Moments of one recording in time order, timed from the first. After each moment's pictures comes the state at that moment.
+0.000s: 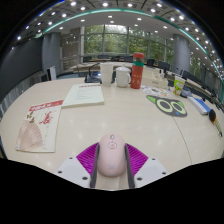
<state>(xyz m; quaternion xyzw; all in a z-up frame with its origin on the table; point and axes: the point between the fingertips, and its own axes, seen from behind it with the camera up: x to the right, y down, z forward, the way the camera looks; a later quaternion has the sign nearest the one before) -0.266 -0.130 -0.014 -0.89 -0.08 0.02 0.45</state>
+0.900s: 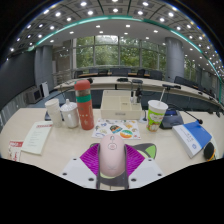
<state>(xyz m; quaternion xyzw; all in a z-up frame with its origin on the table) -0.047 0.110 0.088 -0.86 -0.05 0.03 0.50</state>
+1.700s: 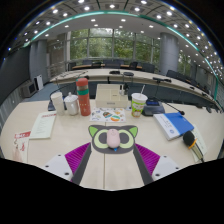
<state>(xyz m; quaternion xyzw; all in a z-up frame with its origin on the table) -0.011 -0.023 0.134 -0.89 -0.03 -0.01 0.46</state>
